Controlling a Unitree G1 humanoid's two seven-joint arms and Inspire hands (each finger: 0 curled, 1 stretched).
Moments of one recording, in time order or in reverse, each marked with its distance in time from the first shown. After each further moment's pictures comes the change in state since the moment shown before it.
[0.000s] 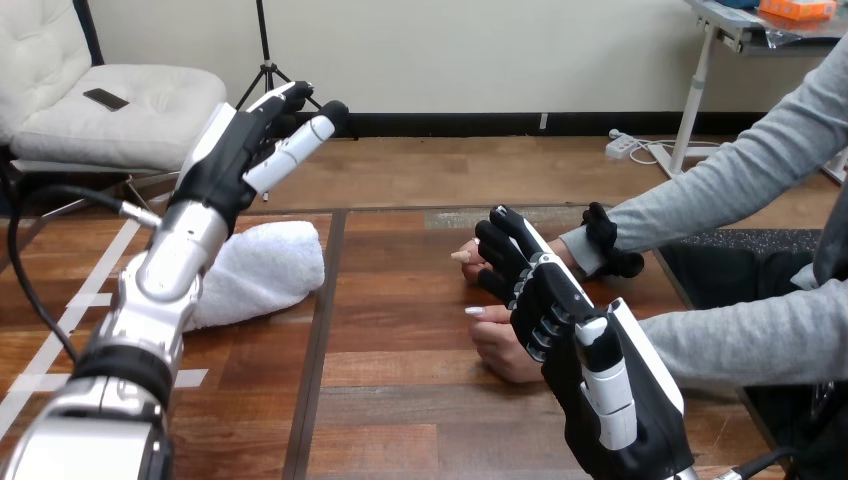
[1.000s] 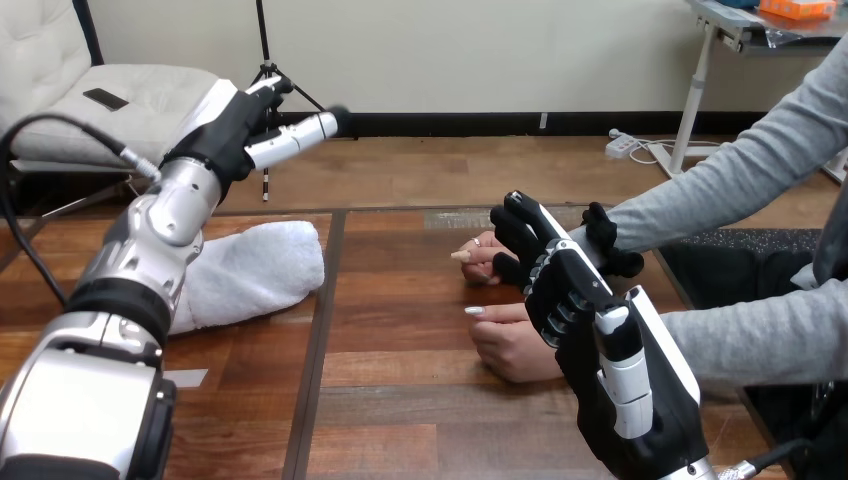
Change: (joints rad) left arm -0.158 0.035 -0.159 0.077 0.205 0.238 0.073; right arm -0.020 0.000 -0.028 0.000 0.015 -0.016 0.004
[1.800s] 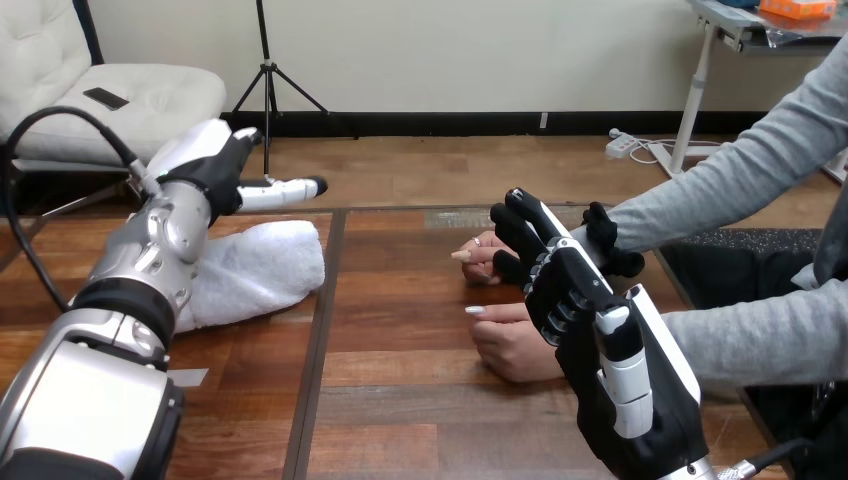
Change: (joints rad) left arm -0.008 0.007 -0.132 0.052 0.136 0.150 0.024; right arm 0.000 0.003 0.002 0.000 -0.003 -0.006 -0.003
